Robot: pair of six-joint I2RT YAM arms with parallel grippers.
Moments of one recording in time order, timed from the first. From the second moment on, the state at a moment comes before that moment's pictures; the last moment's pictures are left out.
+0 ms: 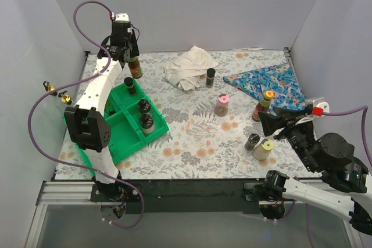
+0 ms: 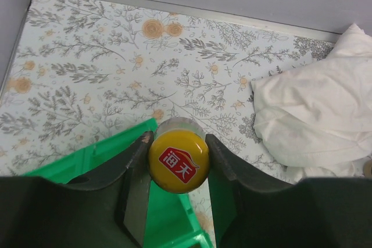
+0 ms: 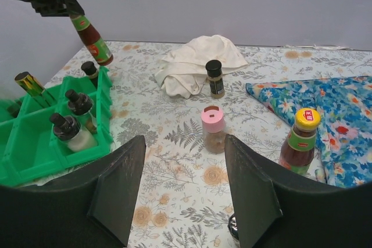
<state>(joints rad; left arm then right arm) -0.19 1.85 1.86 -0.55 -0.30 -0.22 1.15 0.35 0.97 -0.60 0.73 0.21</state>
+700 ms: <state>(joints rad) -0.19 1.22 1.60 -0.89 -0.31 -0.29 1.15 0.35 0.97 -0.60 0.67 0.24</state>
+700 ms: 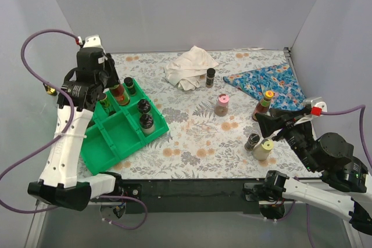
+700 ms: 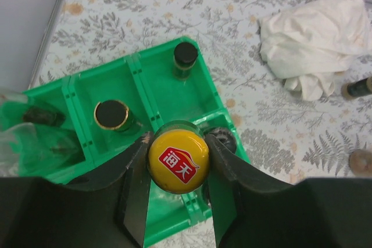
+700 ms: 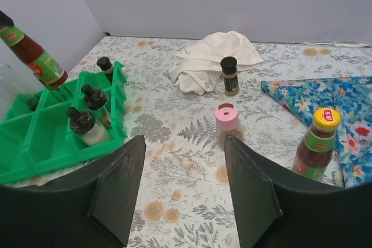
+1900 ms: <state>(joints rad) -0.19 0.94 0.89 -0.65 -0.48 -0.45 1.15 0.39 1.00 -0.64 0.62 0.30</state>
